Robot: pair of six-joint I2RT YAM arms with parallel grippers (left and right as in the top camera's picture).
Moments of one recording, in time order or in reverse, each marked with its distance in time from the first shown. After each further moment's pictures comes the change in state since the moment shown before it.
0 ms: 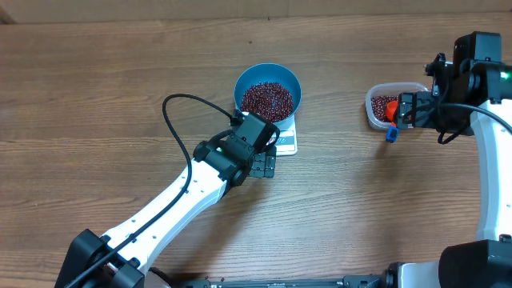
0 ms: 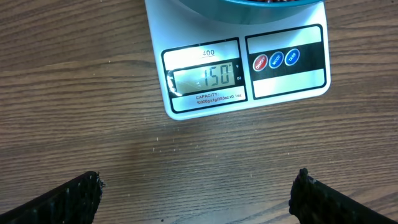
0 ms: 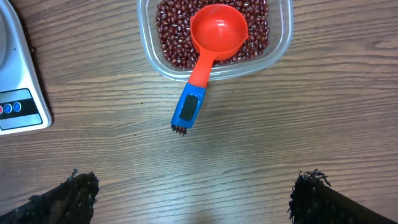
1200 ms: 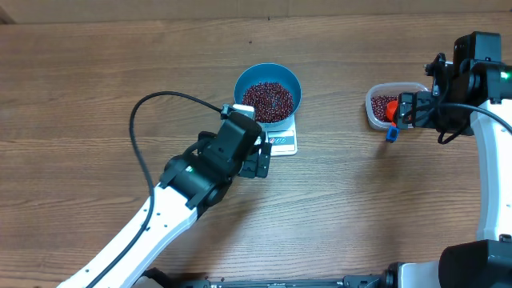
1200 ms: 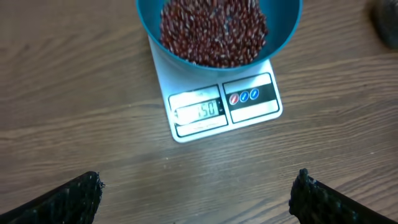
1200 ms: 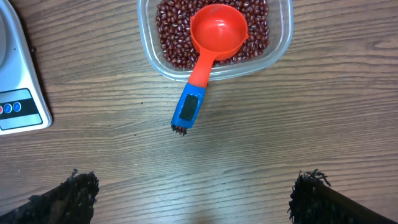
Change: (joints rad) left arm 0.012 -0.239 0.000 -0.011 -0.015 0.114; right arm 0.000 0.000 0.000 0.000 0.000 0.000
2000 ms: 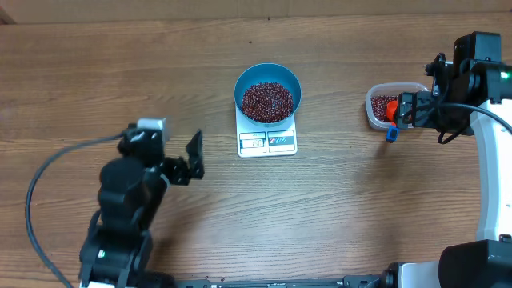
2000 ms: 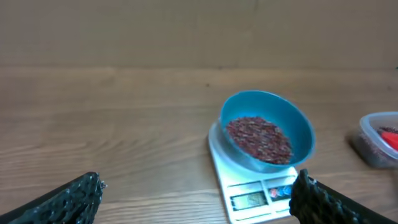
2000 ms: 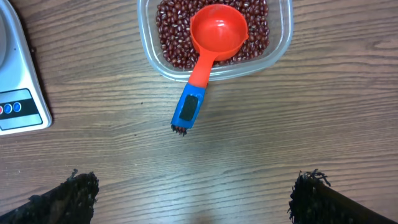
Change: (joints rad) left arm 0.467 -0.583 -0.377 0.366 0.254 0.235; right arm 0.000 0.000 0.000 0.000 0.000 0.000
